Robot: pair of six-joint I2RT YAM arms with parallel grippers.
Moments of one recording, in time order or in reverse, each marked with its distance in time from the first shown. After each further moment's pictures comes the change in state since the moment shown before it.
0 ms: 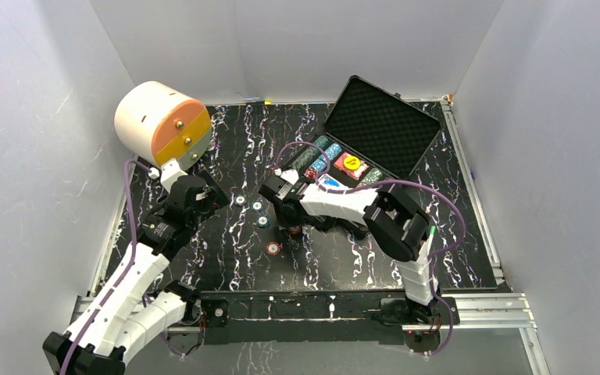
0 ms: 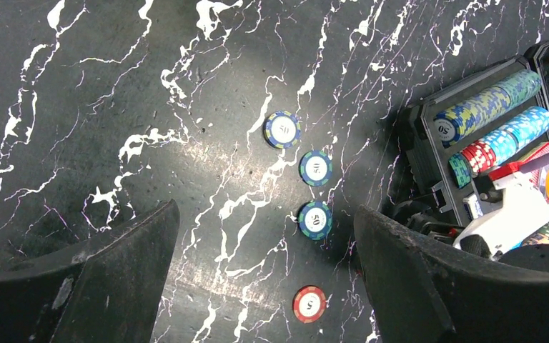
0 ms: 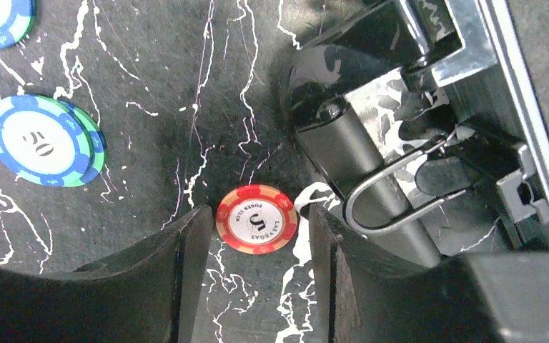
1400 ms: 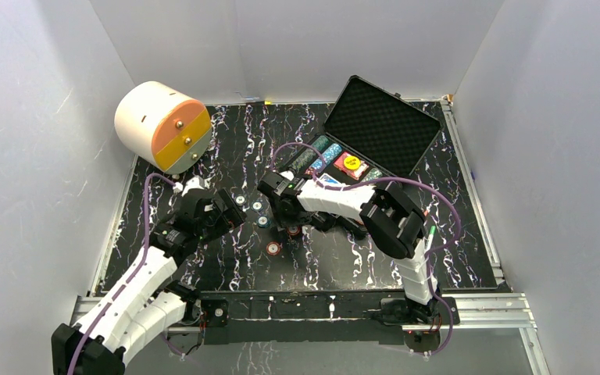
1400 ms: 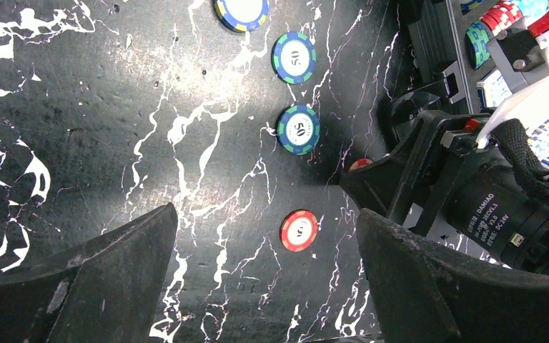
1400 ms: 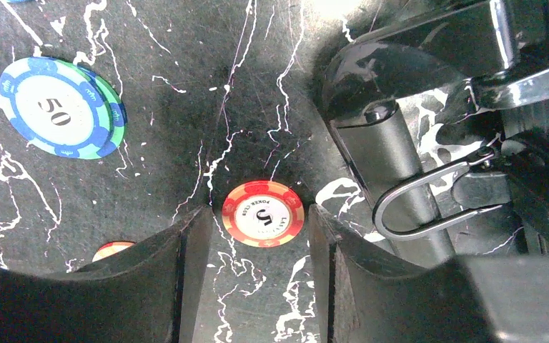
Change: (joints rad) left arm 0.000 -0.008 -0.197 0.098 0.333 -0.037; right arm -0.022 0.037 0.060 -0.046 -0.123 -0.073
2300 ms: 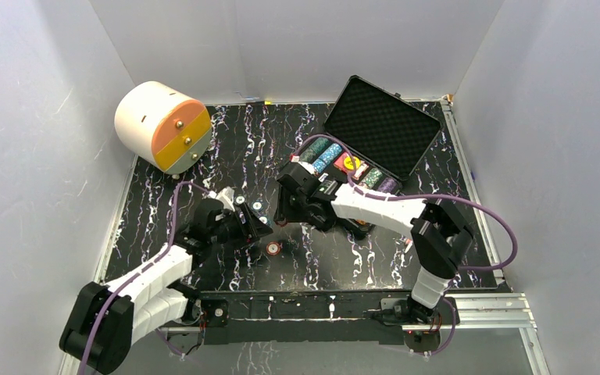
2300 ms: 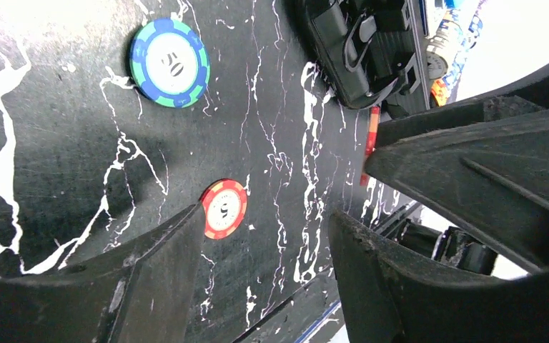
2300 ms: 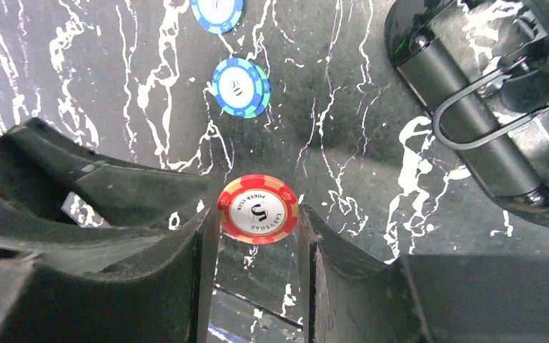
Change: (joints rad) left arm -0.002 0.194 -0.250 0.552 0.473 -0.016; right arm -0.018 -0.320 -0.221 0.227 -0.105 0.277
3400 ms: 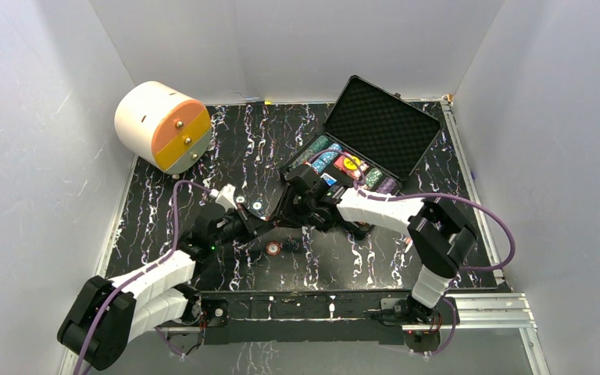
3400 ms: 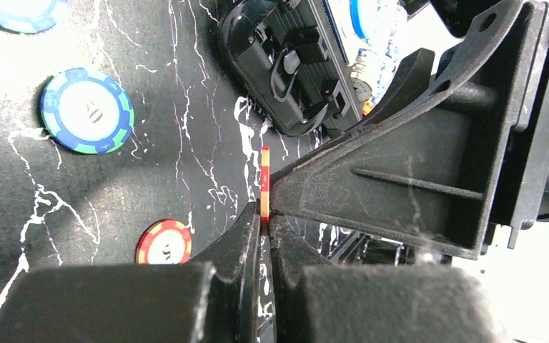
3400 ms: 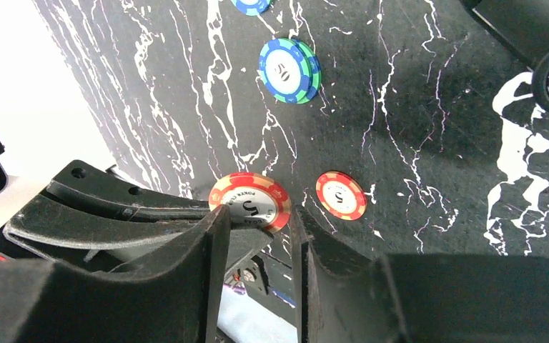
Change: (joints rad) left arm -0.077 0.026 -0.114 0.387 -0.057 -0.148; right arm -0.049 -0.026 -0.159 0.251 -0.224 0.327
